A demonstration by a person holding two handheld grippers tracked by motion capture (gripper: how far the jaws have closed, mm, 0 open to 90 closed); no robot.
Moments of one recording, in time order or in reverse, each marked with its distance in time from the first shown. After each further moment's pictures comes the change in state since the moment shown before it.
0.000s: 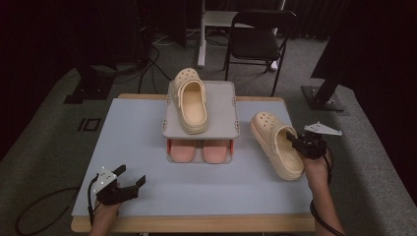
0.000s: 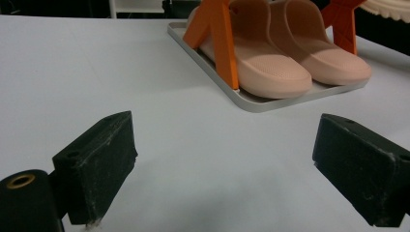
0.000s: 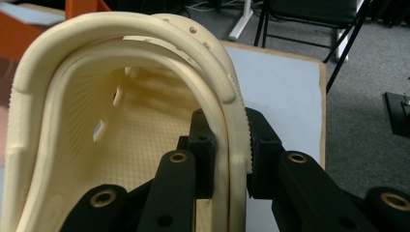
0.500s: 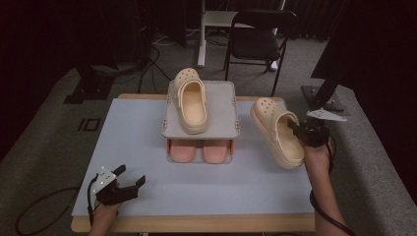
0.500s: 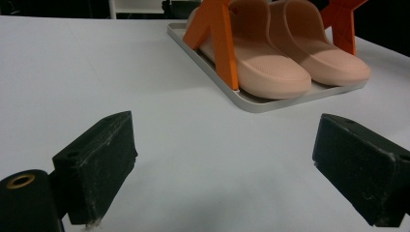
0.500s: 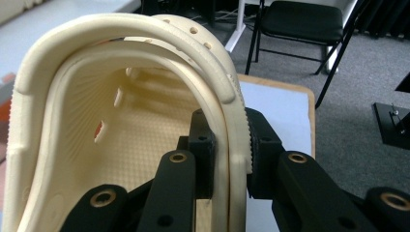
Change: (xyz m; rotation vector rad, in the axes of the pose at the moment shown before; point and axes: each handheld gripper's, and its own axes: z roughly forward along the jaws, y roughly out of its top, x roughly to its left) left arm 0.000 0.000 0.000 -0.001 -0.001 0.001; right arm 0.008 0.047 -0.011 -0.030 -0.021 0.014
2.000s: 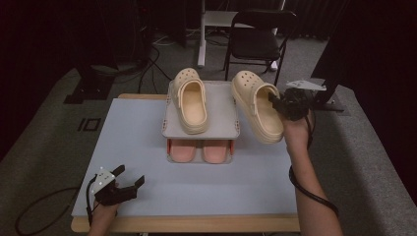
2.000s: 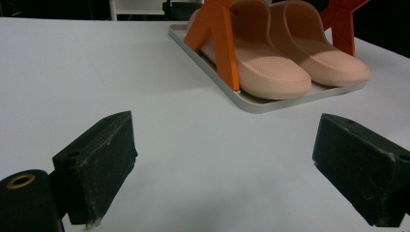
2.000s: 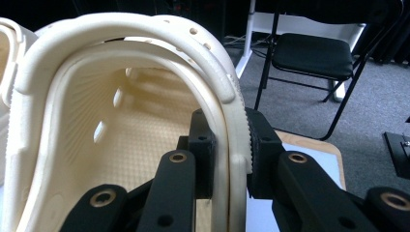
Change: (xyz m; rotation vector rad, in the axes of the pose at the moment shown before) left arm 0.001 0.000 -0.003 -0.008 0.000 0.000; right arm 0.060 0.085 0.018 -0.064 0.004 -0.004
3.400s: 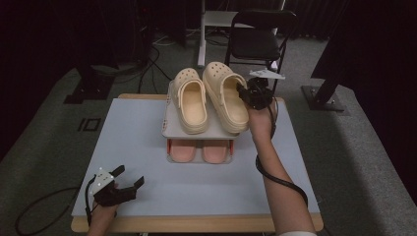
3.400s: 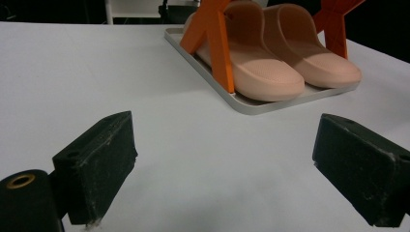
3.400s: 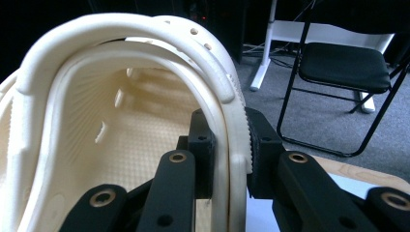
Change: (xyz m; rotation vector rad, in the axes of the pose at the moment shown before) left arm 0.000 0.000 -0.003 -0.010 -0.015 0.003; right arm 0.073 0.025 0.056 -0.019 0.033 0.018
